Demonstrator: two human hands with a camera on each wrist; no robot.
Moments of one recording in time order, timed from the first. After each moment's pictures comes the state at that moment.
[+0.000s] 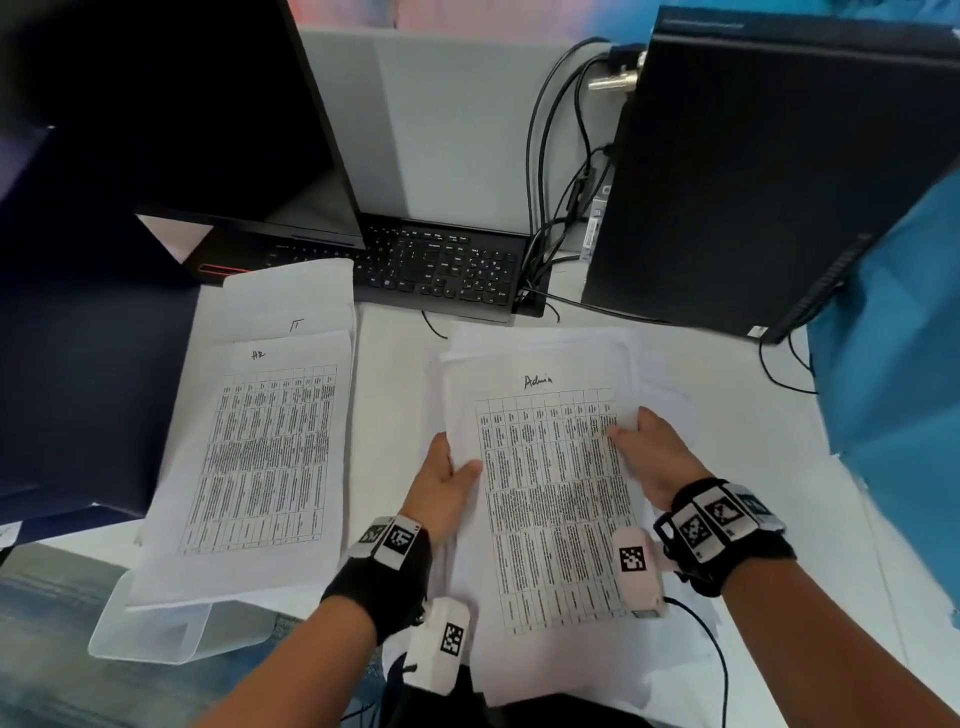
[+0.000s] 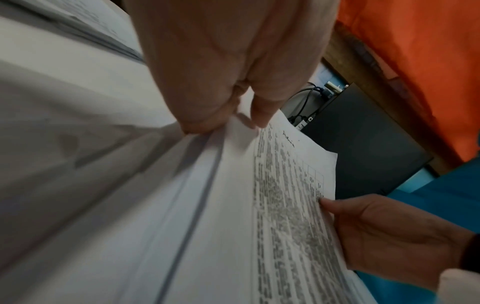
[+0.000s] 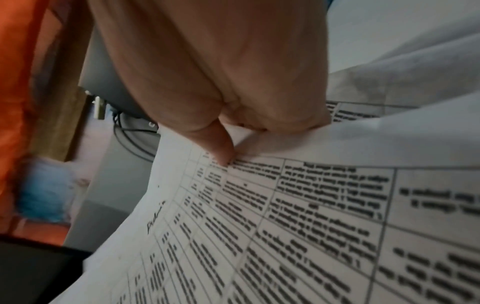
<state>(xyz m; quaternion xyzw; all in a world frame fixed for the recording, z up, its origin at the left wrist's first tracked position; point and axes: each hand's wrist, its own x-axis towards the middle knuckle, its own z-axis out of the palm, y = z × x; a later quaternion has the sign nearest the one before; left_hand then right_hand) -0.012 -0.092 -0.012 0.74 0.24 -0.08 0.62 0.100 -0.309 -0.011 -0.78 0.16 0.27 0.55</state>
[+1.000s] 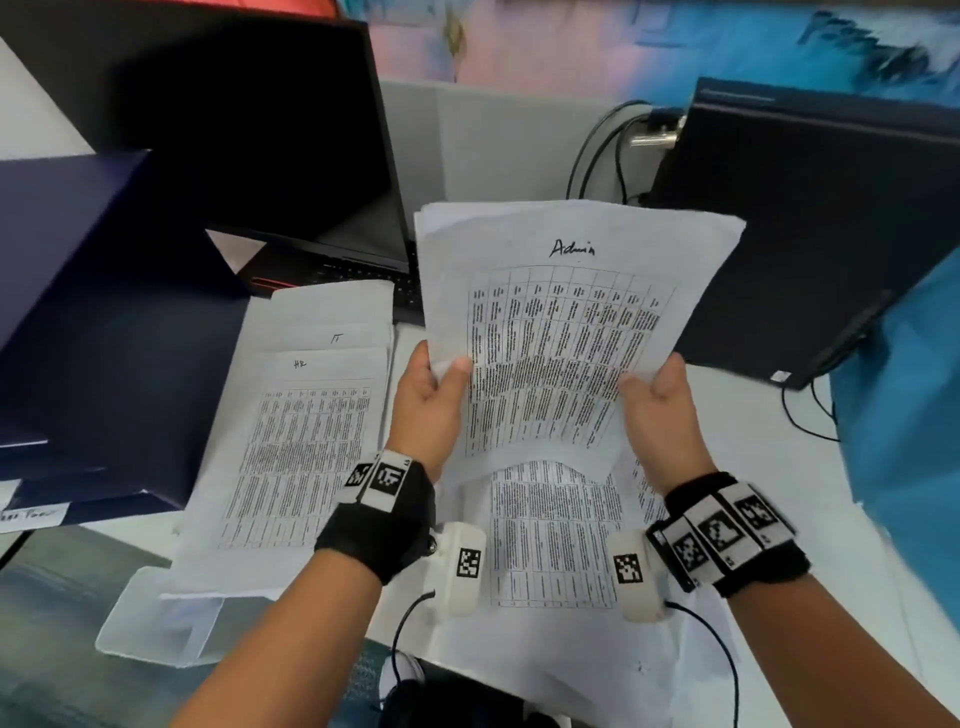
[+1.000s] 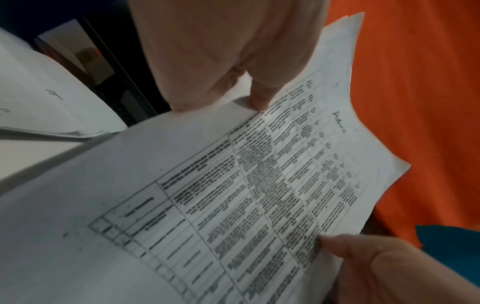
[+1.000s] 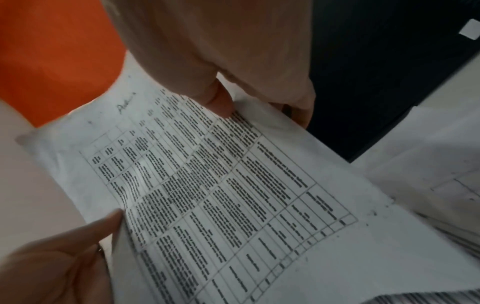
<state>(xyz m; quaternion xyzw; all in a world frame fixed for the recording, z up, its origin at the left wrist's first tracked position) 0.025 -0.061 0.081 0.68 0.21 0.15 0.69 0.083 -0.253 0.094 -0.77 0.00 0.07 0.63</state>
